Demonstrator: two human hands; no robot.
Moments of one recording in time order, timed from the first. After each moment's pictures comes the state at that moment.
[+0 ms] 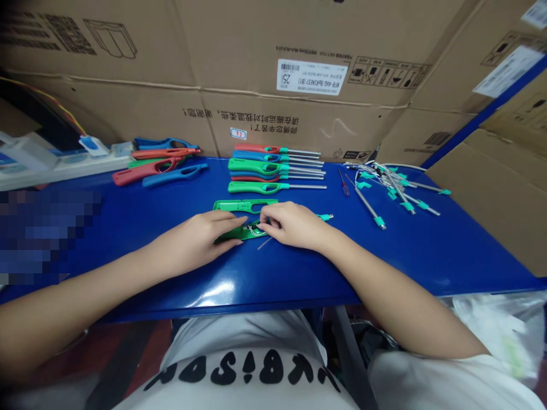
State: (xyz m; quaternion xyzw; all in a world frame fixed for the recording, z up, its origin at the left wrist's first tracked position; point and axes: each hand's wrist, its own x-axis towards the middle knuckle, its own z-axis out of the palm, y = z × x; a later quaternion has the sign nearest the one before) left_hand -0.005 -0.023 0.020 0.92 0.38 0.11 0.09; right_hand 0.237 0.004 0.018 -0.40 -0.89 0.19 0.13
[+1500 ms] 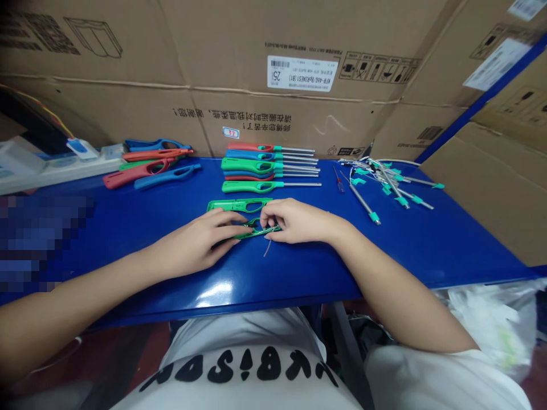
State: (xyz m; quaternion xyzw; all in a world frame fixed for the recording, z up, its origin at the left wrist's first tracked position) left_hand -0.006 -0.018 0.010 0.94 0.28 0.15 0.10; right_hand 0.258 0.010 0.033 -0.33 -0.89 0.29 0.11
